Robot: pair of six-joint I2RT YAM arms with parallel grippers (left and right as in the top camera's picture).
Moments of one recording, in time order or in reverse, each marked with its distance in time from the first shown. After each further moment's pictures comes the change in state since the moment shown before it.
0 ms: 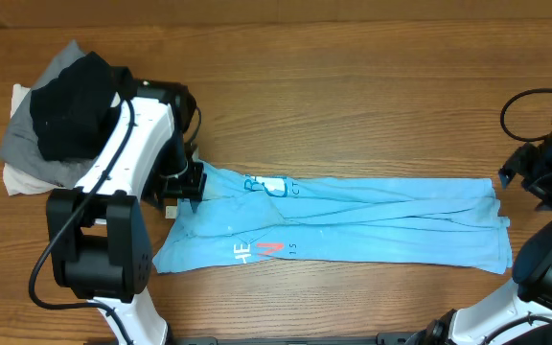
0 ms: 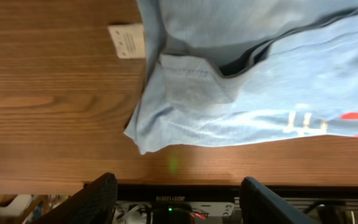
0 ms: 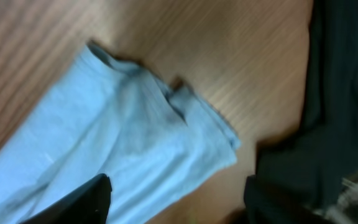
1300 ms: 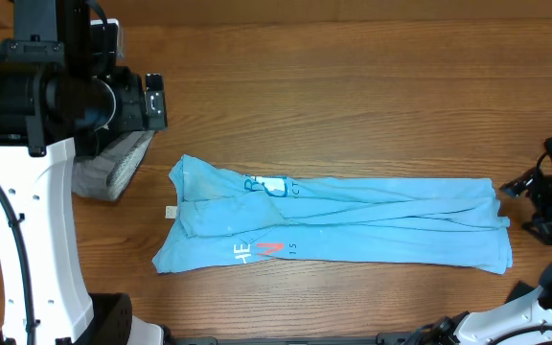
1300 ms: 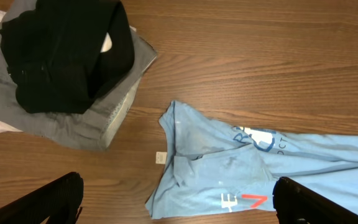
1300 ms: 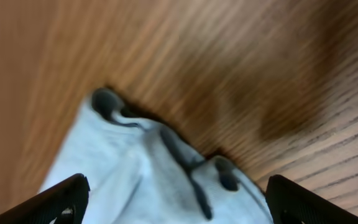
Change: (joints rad) left arm 0.089 -0.258 0.744 -0.130 0.026 -0.023; right arm -0.343 0.001 -0.362 0.454 -0.533 -0.300
